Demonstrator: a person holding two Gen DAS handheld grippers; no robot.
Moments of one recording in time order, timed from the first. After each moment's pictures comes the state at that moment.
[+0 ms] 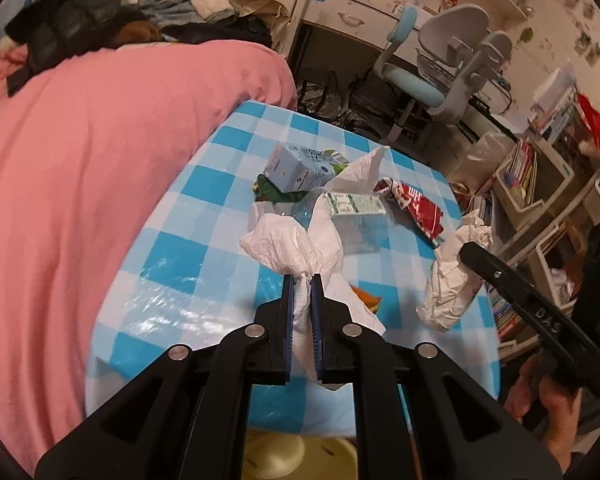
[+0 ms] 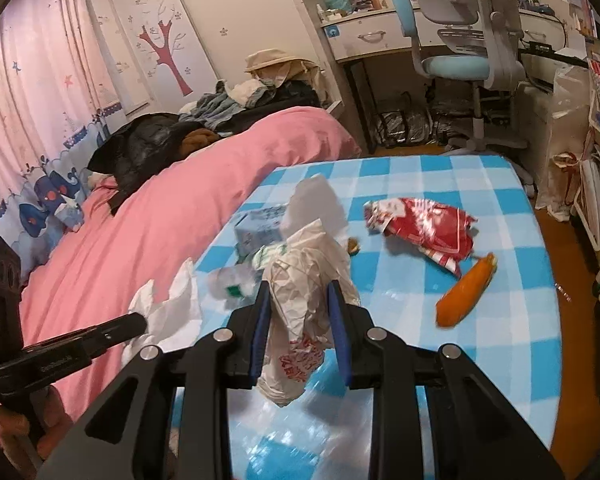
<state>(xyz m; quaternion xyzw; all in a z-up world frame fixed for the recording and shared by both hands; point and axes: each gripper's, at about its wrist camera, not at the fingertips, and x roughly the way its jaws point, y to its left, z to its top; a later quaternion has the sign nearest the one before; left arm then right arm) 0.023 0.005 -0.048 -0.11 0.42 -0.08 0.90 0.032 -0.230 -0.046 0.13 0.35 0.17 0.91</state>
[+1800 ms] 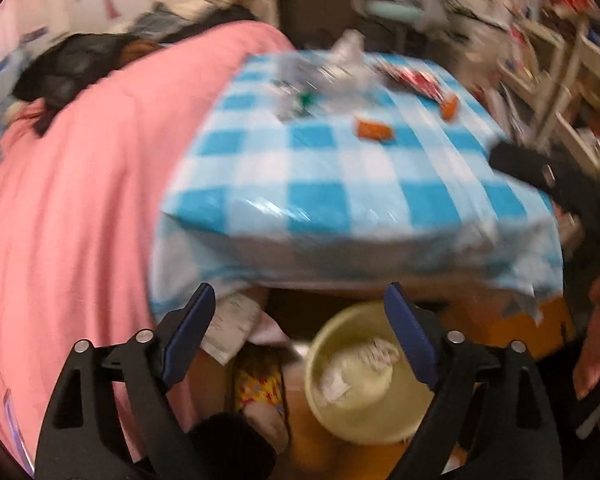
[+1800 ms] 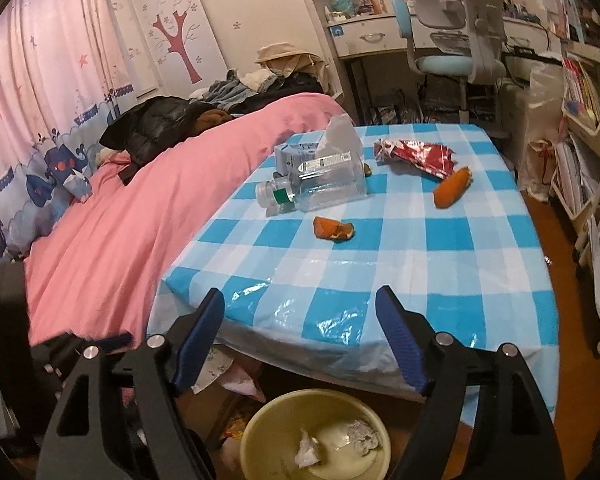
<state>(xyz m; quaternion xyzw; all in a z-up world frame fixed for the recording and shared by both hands) -0.124 -0.005 -0.083 0.05 0.45 -0.03 0.89 -0.088 -0.201 -0.062 0.10 0.35 0.15 0.92</state>
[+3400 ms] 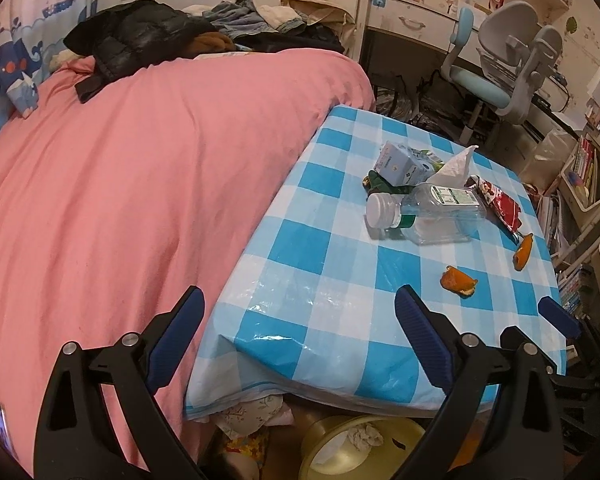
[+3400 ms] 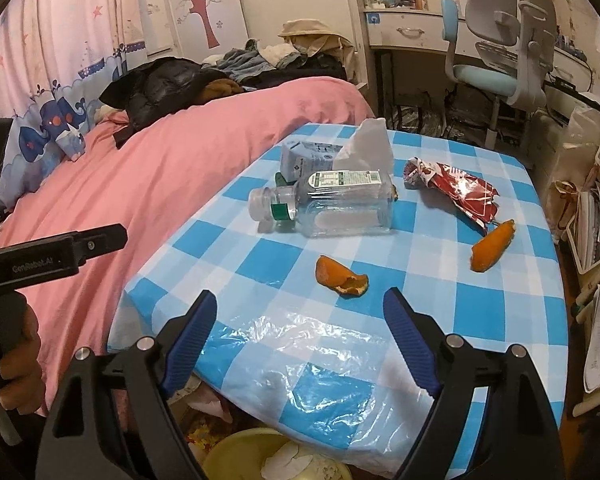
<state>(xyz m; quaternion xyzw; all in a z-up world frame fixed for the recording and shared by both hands) -0.010 0.060 -0.048 -0.06 0.42 0.05 0.90 -0.006 -0.170 -0.069 0.02 0.38 0.17 0.91</state>
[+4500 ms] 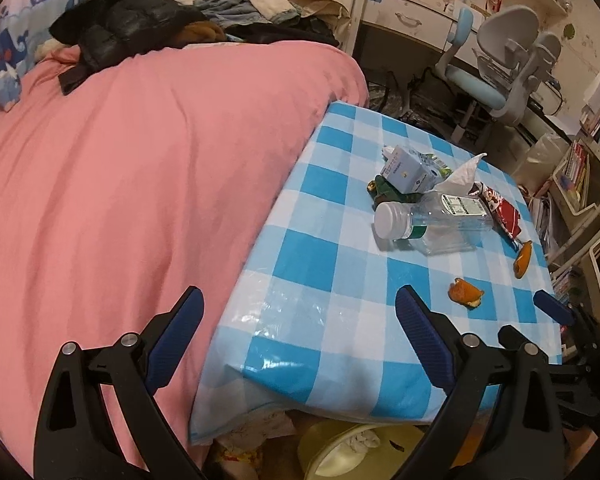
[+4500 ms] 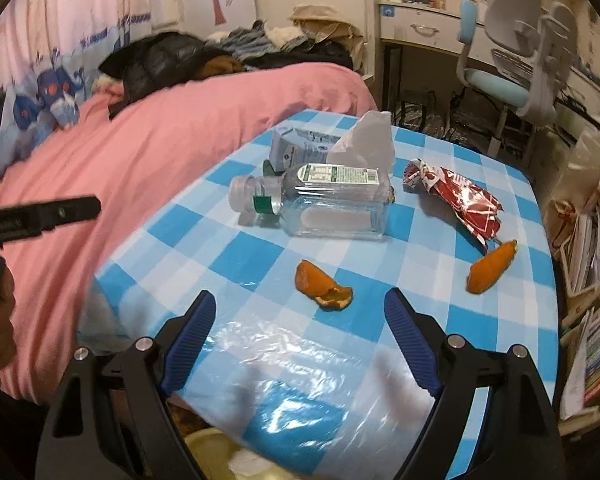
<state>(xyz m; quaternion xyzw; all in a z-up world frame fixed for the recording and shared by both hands) 0.020 0.088 -0.062 -0.08 0.43 0.02 0.90 0.026 -0.161 -0.082 -0.05 0.40 0.17 0.90</state>
